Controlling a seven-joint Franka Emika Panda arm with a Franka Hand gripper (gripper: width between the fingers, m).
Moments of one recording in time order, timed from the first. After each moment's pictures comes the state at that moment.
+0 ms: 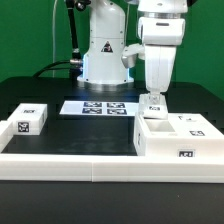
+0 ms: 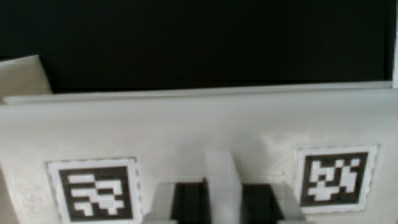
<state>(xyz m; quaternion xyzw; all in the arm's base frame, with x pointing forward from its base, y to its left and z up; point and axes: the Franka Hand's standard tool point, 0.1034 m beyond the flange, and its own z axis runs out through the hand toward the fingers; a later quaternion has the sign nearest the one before) 0.452 0.071 0.064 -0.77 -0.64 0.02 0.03</state>
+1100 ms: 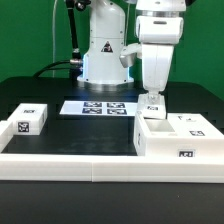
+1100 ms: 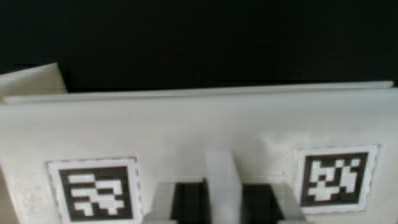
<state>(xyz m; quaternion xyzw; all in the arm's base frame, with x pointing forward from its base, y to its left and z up) 0.456 0.067 0.064 -0.77 -0.64 0.02 0.03</state>
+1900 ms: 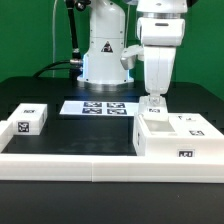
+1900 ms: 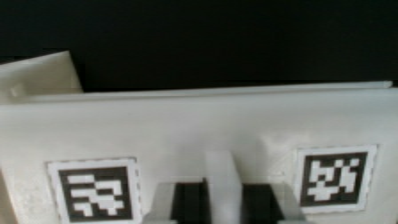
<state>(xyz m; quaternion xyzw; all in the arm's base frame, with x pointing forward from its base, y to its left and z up) 0.465 0.069 0.061 -0.76 -0.65 0.02 0.03</state>
